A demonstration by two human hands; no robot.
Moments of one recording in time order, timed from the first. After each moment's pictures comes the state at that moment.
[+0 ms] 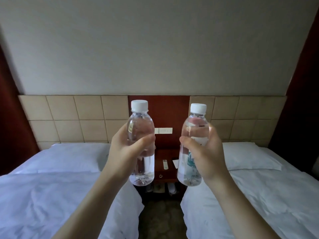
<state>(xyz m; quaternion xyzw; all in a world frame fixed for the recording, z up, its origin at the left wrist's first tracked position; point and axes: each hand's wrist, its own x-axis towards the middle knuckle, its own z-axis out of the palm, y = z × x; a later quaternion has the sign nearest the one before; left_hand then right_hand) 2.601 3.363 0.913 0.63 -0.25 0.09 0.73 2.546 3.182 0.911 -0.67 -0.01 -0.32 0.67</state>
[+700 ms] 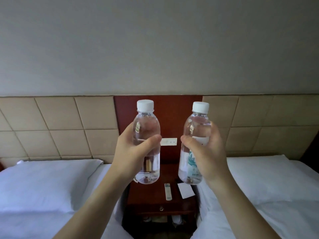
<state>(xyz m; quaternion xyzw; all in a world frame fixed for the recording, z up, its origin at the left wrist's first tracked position) 3.044 3.213 0.886 0.65 -0.23 0.06 0.72 2.996 3.041 0.878 -0.69 0.02 -0.32 0.65</state>
